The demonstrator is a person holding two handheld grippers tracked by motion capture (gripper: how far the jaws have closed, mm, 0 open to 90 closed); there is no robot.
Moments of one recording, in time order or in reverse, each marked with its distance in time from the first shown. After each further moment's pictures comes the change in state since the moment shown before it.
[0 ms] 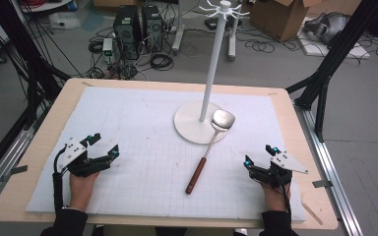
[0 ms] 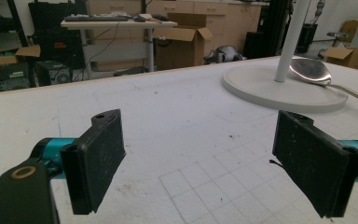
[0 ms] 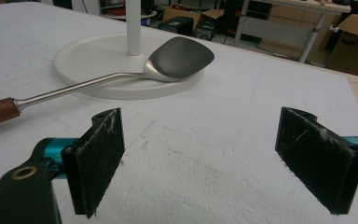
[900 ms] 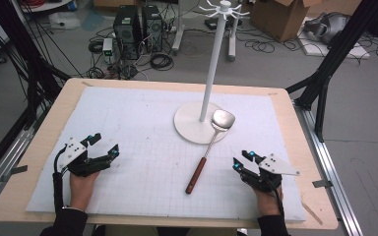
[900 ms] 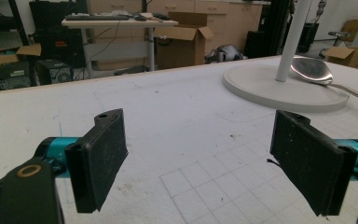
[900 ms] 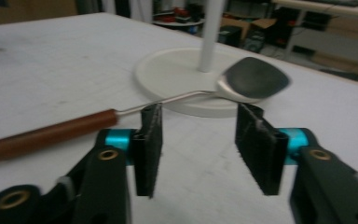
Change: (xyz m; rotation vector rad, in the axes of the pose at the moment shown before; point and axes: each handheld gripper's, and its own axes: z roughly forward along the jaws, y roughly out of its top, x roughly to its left) left arm 0.000 0.000 0.000 0.002 0.004 -0.009; right arm 0.041 0.018 -0.001 -0.001 0.250 -0.040
